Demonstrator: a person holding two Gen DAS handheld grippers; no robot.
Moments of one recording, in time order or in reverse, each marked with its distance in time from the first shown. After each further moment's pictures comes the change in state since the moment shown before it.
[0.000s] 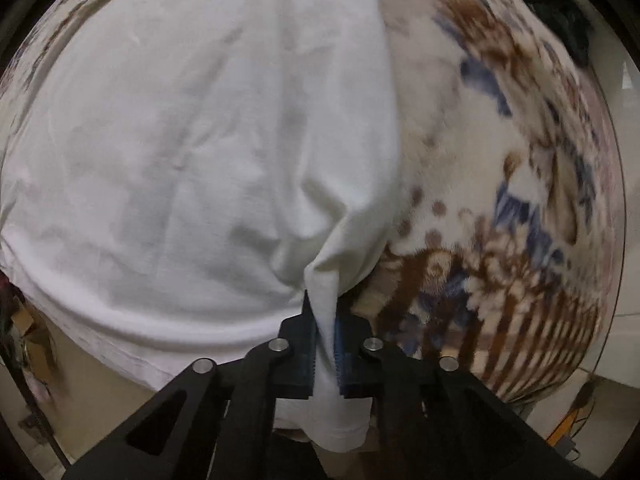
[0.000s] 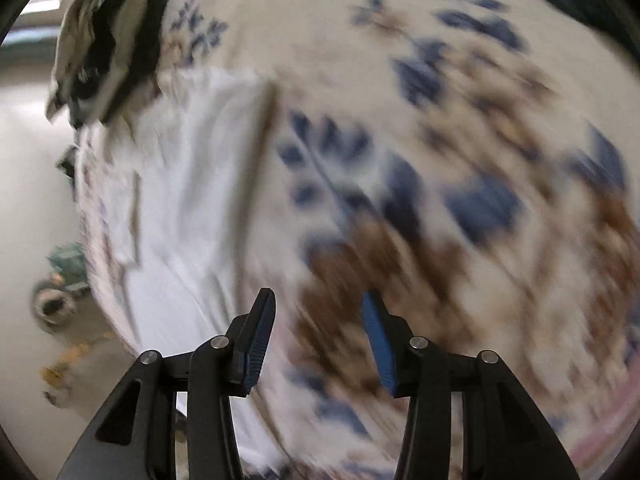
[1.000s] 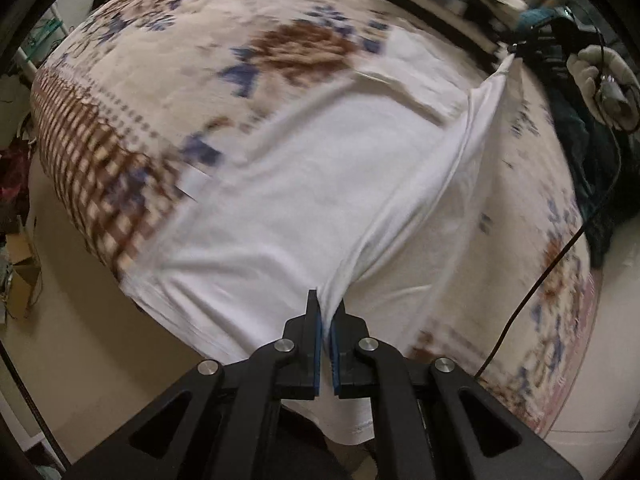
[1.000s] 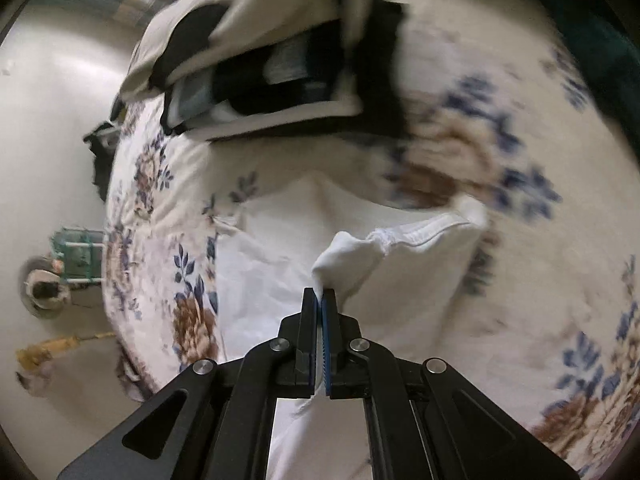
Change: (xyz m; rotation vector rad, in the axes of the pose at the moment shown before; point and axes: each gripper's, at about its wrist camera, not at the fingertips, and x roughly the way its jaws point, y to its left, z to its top) left arm -0.118 0.275 0.054 -0.406 -0.191 -0.059; right arm 0.049 0.337 0.093 -0.239 -0.115 -0.086
